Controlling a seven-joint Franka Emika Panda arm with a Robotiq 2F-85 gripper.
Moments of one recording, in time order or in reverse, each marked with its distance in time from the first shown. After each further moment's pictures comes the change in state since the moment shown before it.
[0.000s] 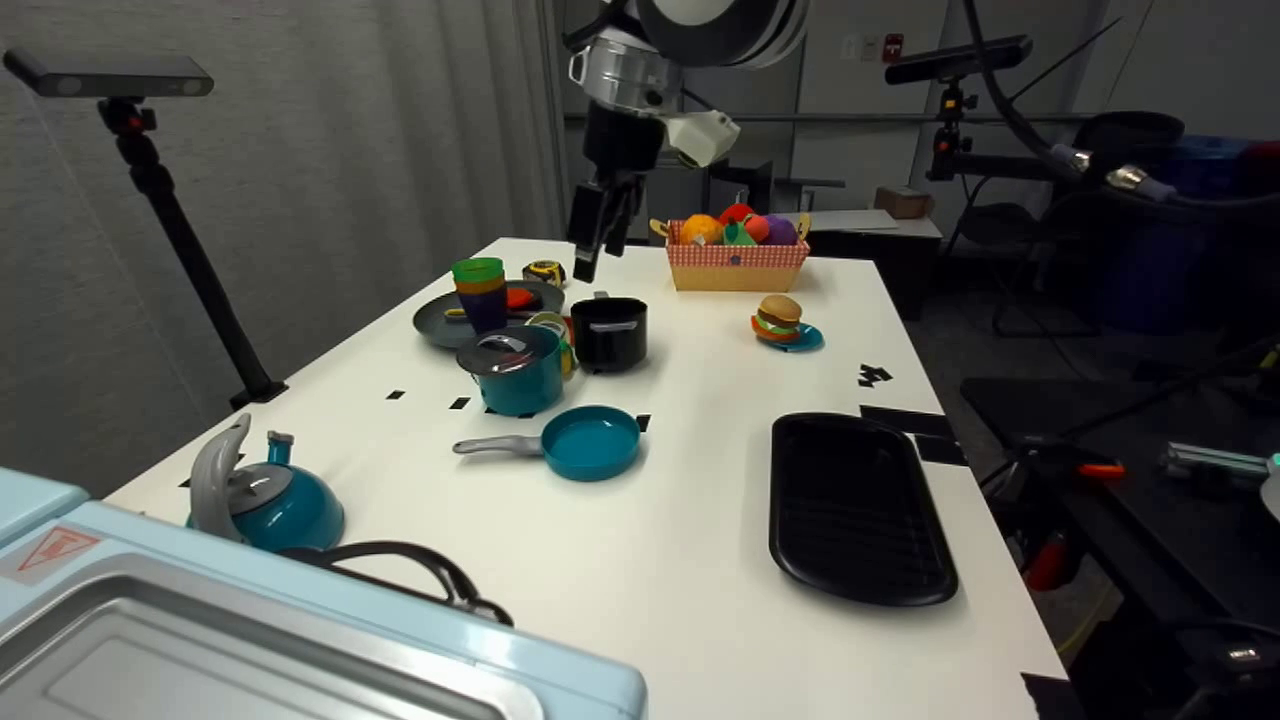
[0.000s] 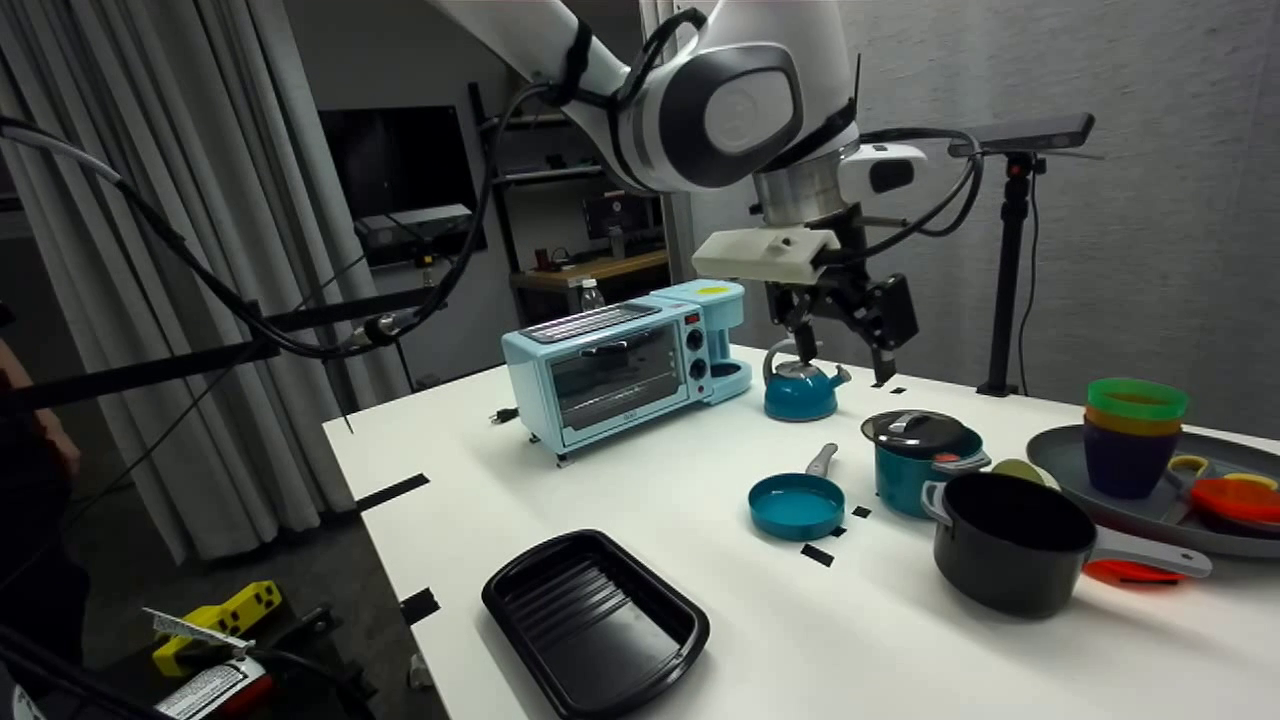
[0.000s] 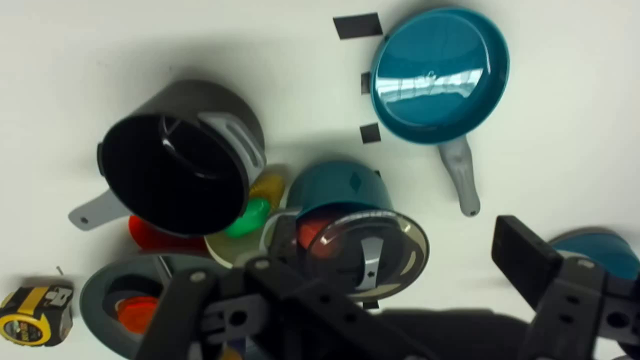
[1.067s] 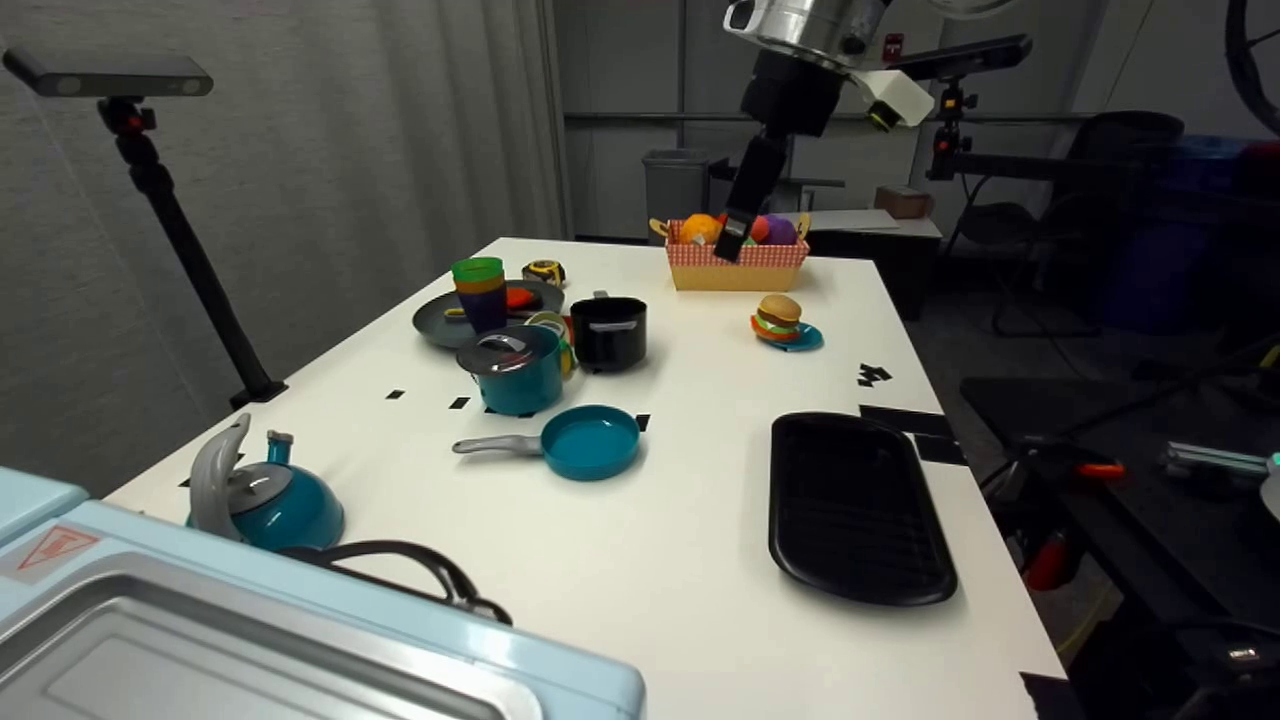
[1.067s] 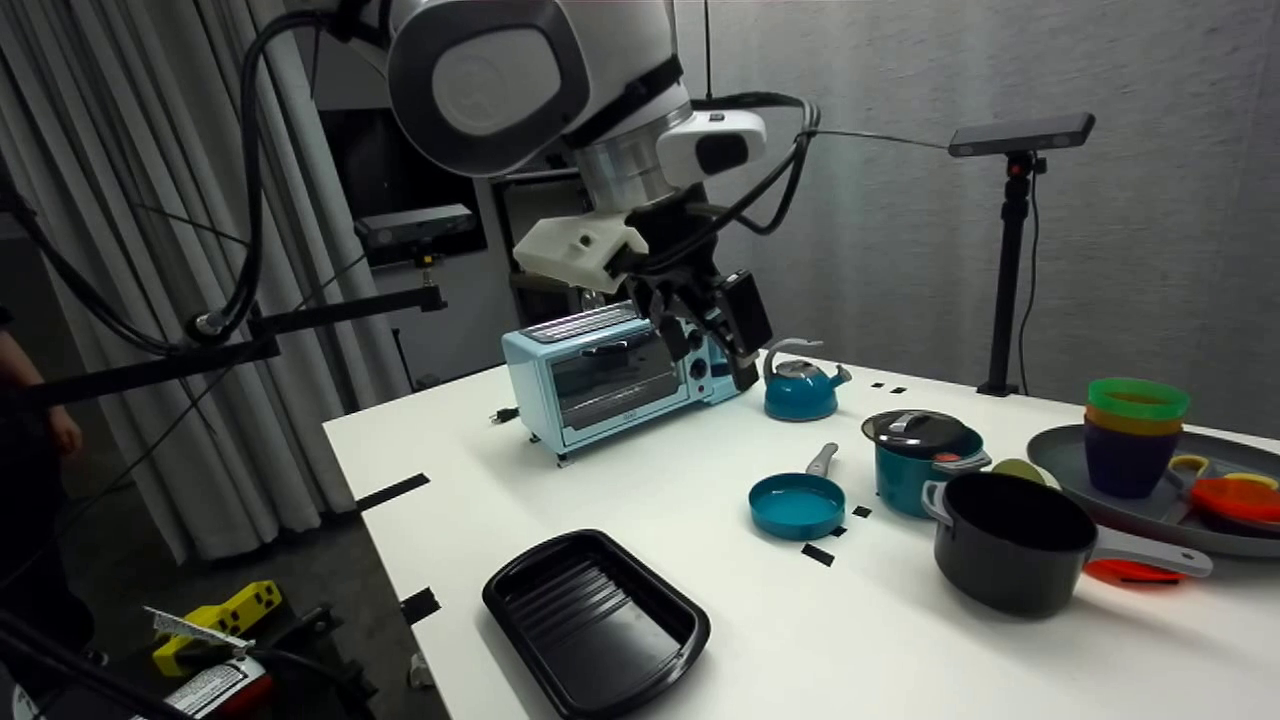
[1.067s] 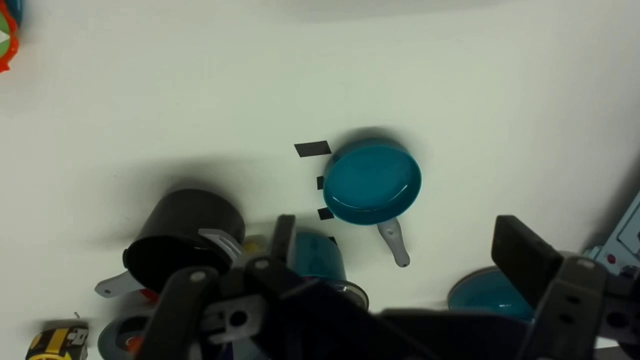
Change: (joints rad) arm 0.028 -0.467 -0.017 -0.575 0.144 0.150 -0.141
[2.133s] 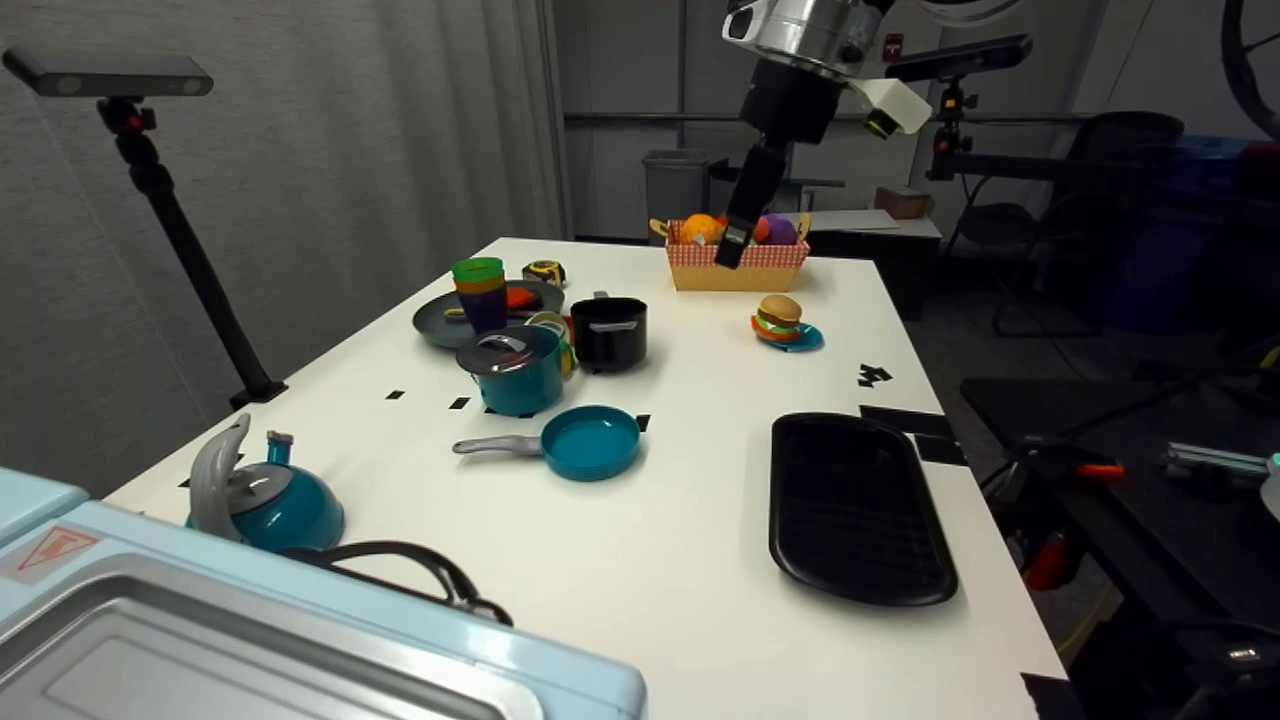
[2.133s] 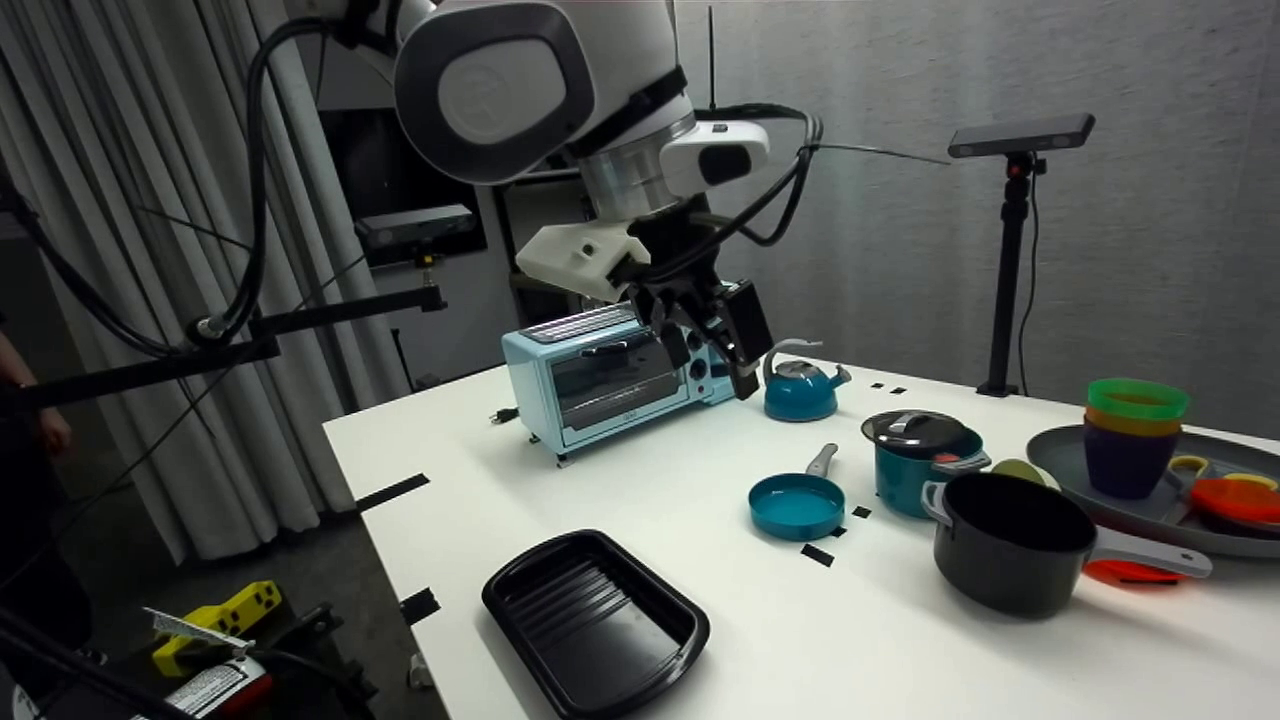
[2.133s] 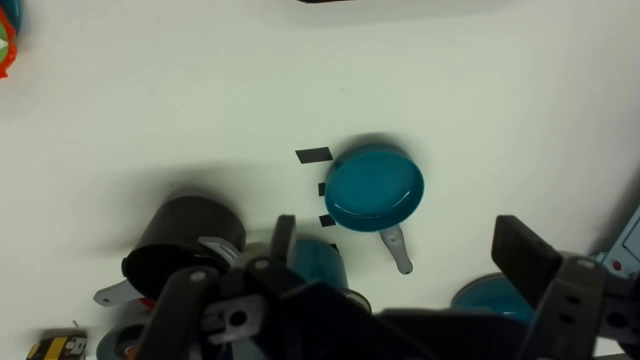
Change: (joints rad) arm 0.011 0.014 -0.012 0.002 0.000 0.000 0.001
